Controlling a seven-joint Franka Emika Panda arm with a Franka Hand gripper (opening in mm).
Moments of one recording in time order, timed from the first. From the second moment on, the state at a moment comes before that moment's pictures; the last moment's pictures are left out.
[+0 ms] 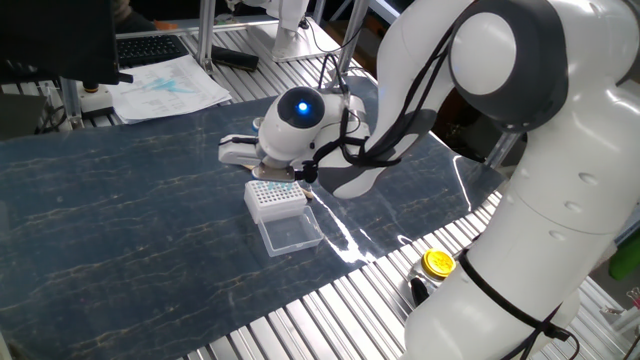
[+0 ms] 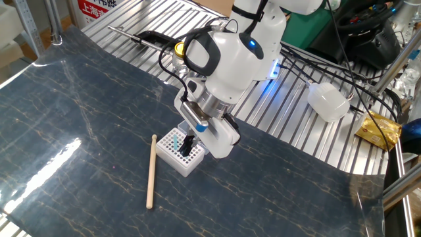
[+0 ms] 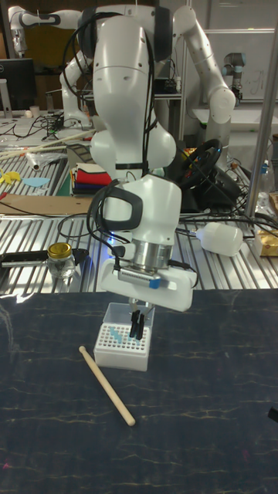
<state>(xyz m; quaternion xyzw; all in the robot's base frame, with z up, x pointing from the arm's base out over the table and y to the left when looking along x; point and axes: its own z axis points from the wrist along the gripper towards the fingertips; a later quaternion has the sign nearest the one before) 0.508 0.020 0.140 0.20 0.95 -0.04 0.24</state>
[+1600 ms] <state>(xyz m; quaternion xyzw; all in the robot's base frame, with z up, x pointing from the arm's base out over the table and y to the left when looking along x) 0.508 0.020 0.140 0.20 0.95 -0.04 0.23</state>
